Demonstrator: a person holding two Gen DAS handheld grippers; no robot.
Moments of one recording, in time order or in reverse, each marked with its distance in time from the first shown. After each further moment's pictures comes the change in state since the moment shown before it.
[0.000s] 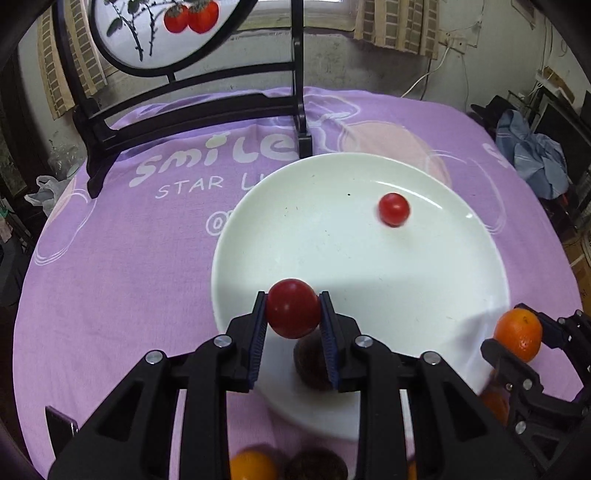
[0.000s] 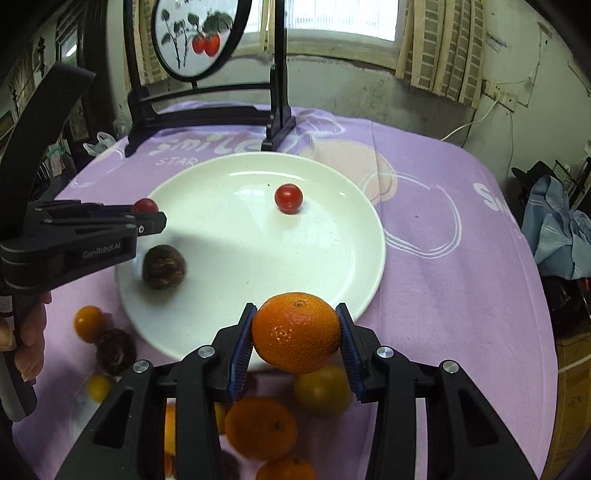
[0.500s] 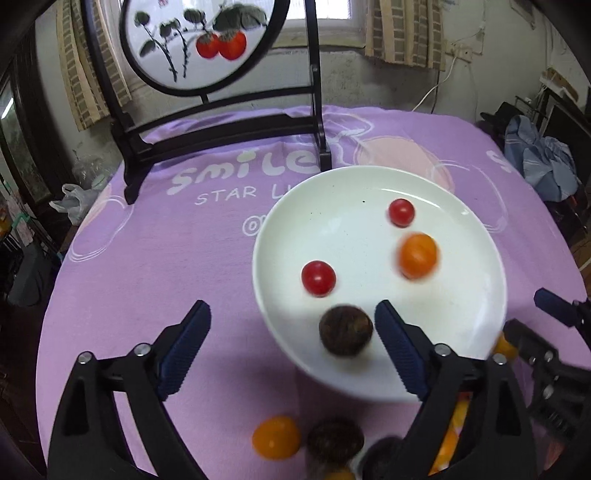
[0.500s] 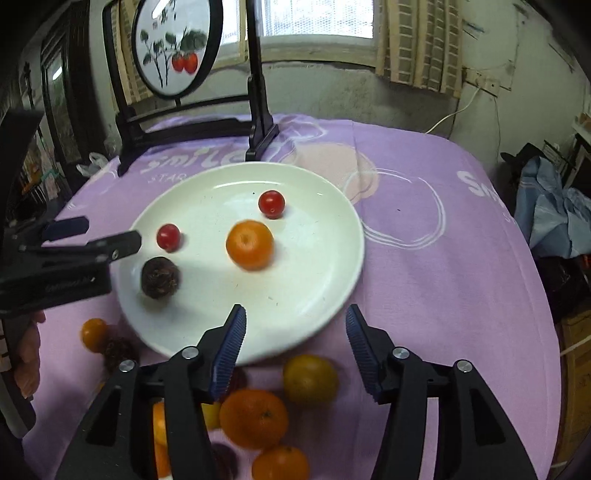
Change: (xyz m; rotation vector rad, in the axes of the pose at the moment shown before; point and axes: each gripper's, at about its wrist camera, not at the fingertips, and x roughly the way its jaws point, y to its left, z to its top) left arm -0.058 0.007 -0.032 0.003 -0.094 0.077; right arm -0.043 -0.024 -0.023 0.108 -0.063 0.033
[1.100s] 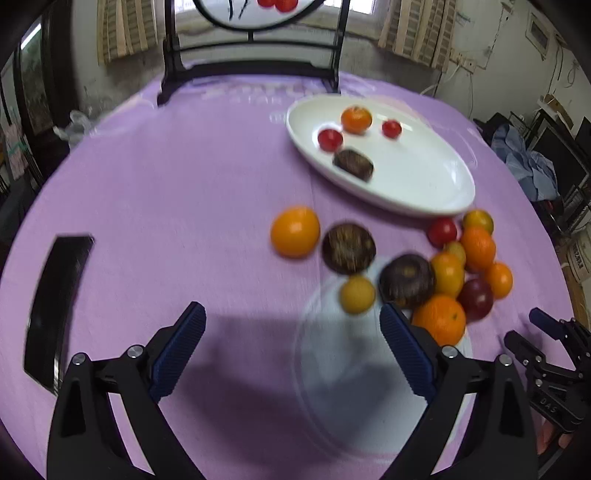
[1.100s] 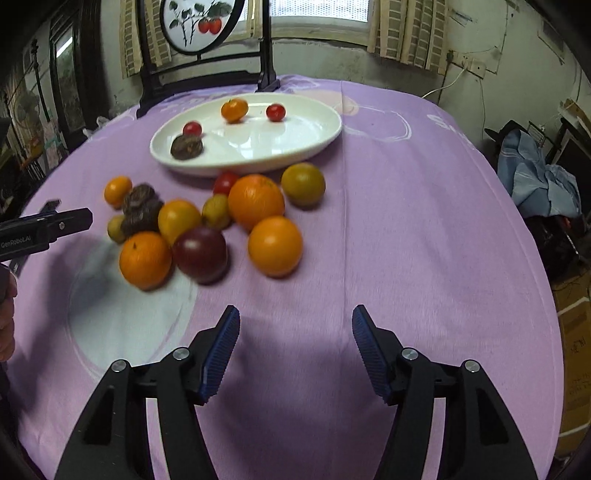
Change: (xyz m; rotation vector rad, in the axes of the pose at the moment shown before) left arm -0.040 0.028 -0.147 -0.159 0.101 -0.115; right arm -0.043 0.011 -0.132 -0.077 0.091 -0.088
